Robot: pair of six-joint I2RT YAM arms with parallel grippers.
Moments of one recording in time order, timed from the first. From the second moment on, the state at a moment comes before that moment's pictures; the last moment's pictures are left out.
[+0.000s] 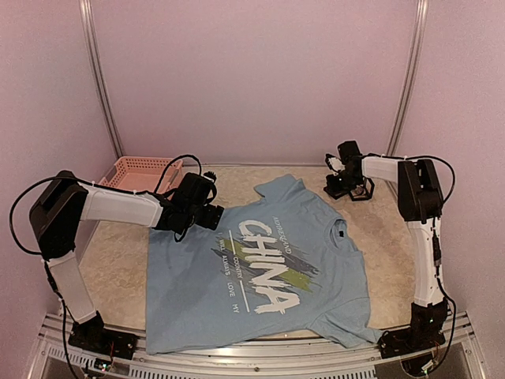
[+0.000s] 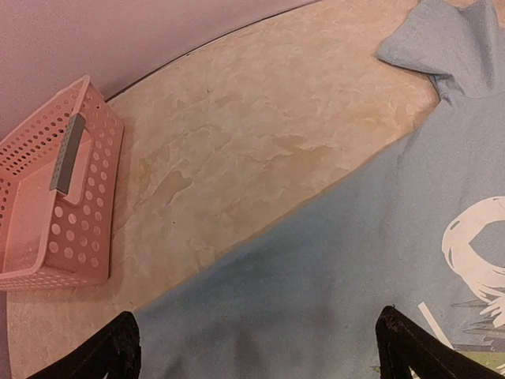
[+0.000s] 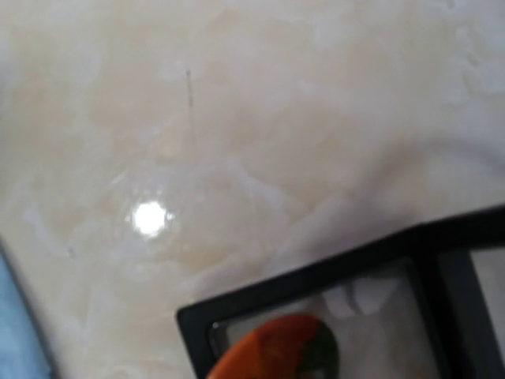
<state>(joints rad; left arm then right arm) -0.70 1.81 1.08 0.01 -0.53 -0.04 0.19 2.37 1.88 -0.44 -0.05 -0.06</state>
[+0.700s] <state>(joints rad) -0.70 1.81 1.08 0.01 -0.53 -0.04 0.19 2.33 1.86 -0.46 0.02 -0.04</state>
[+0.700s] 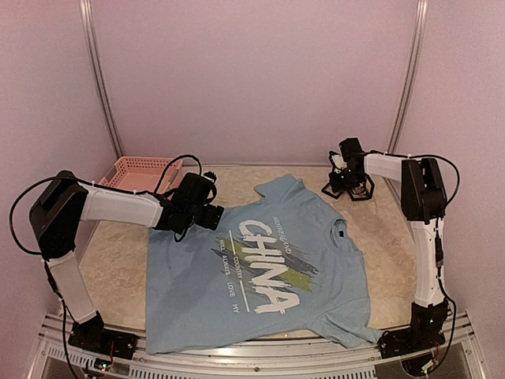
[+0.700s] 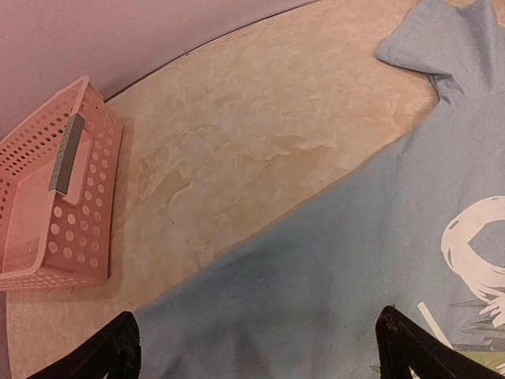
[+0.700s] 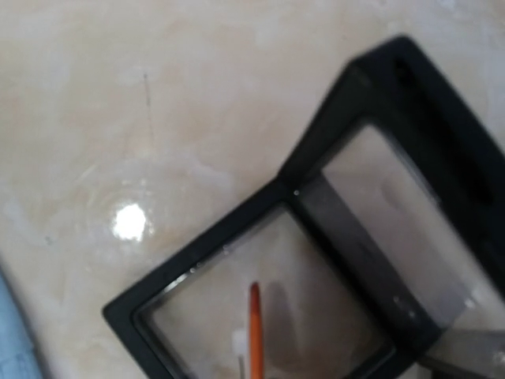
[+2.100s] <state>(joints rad) -0.96 1.18 1.20 0.19 0.21 0.11 0.73 1.49 1.63 -0.19 -1.03 -0.14</state>
